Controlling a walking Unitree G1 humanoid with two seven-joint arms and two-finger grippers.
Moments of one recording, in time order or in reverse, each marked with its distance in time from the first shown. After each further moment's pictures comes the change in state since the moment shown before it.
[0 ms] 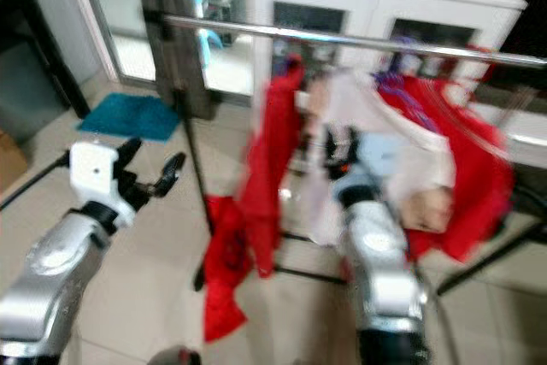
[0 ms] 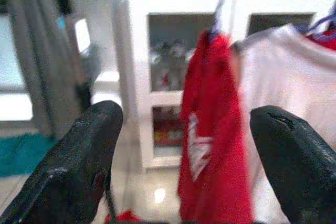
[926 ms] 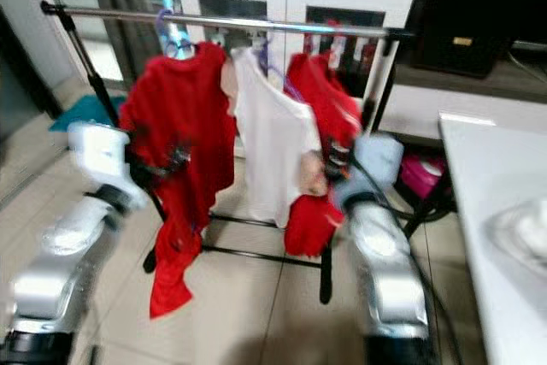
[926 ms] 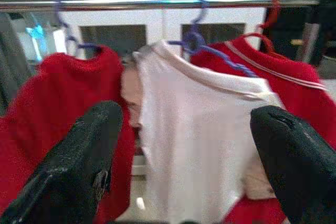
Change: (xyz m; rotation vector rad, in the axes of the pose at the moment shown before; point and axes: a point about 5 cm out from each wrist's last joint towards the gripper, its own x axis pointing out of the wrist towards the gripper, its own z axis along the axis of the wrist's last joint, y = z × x) left arm 0.016 -0.002 0.004 -0.036 -0.009 0.010; right arm -0.006 0.002 -0.012 -0.039 0.108 0.005
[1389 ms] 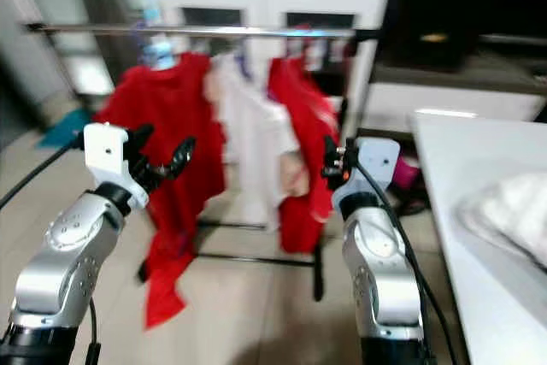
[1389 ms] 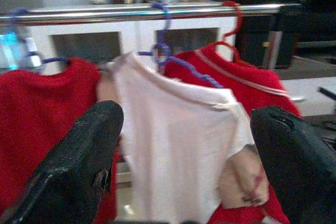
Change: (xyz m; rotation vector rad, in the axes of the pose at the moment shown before) left arm 0.004 0.001 0.000 -0.015 0.003 -0.022; right arm 0.000 0.001 0.004 0.023 -0.013 0.001
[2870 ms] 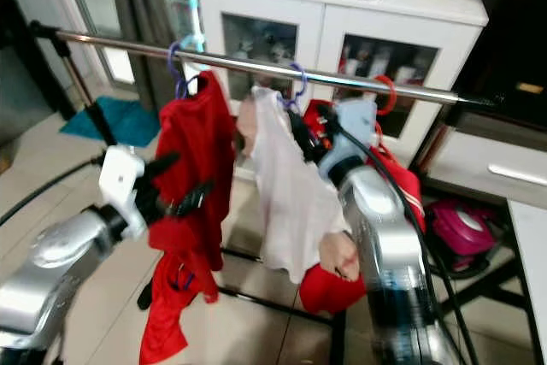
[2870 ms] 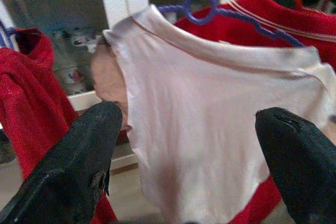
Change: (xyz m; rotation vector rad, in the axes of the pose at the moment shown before) left arm -0.025 -0.006 -0.015 0.104 0.156 -0.346; right arm 0.048 0.018 0.026 -0.049 -0.007 0.385
